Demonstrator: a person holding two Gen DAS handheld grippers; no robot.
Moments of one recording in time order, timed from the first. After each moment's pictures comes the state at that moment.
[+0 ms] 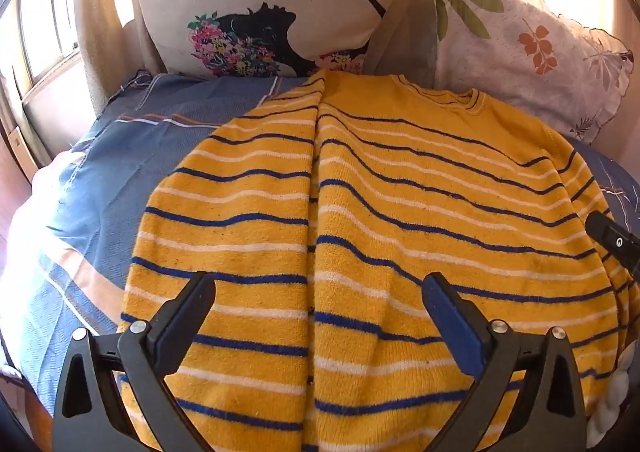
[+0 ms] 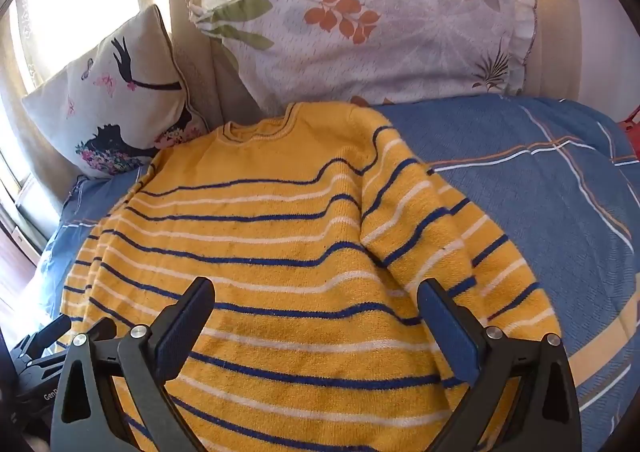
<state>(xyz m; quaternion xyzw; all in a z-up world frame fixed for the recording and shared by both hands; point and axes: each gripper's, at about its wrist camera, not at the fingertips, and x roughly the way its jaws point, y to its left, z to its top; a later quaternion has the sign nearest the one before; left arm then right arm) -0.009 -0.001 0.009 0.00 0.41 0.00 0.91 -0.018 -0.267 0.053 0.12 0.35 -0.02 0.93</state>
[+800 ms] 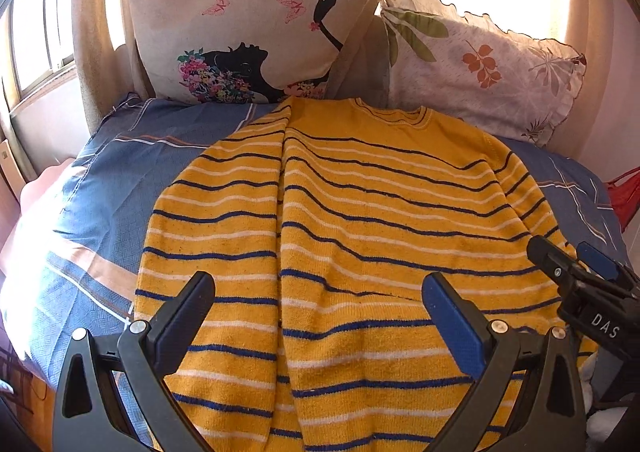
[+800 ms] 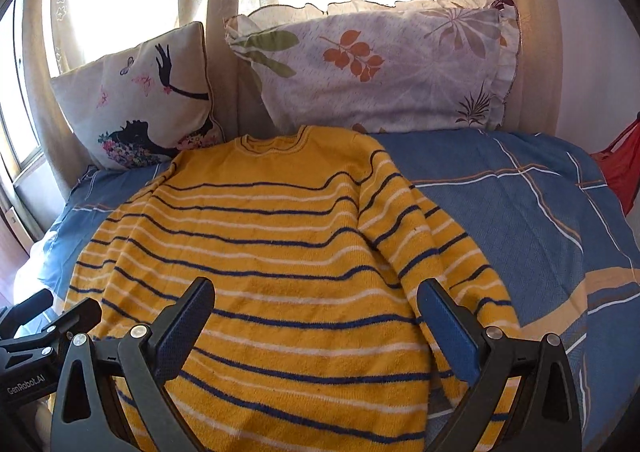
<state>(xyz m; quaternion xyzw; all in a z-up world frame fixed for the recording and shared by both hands) -0.053 -0.015 0.046 0.00 0.40 -0.05 0.91 -0.068 -0.250 0.073 0.12 0.37 0.00 0.92</state>
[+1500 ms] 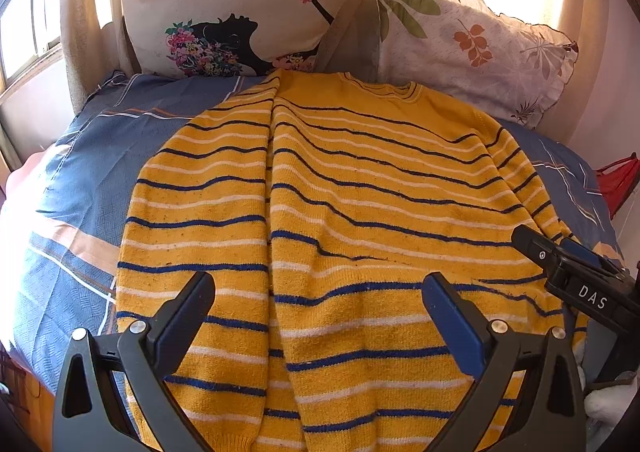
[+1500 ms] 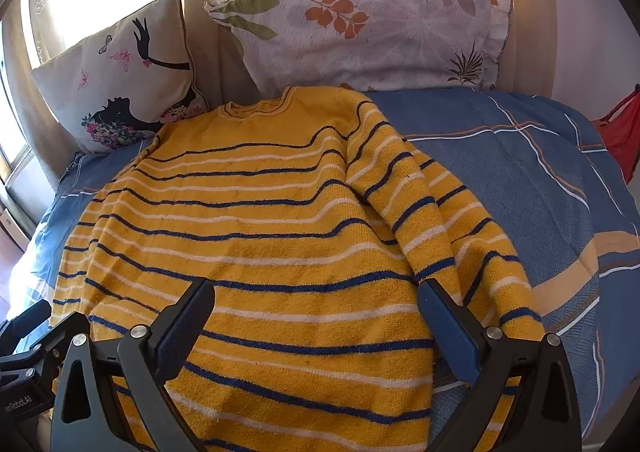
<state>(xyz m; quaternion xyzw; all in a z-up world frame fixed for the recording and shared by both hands) -0.059 -0.010 0.029 -0.02 0.43 -0.07 0.90 -0.062 -0.254 0.052 0.12 0.41 -0.01 0.90</state>
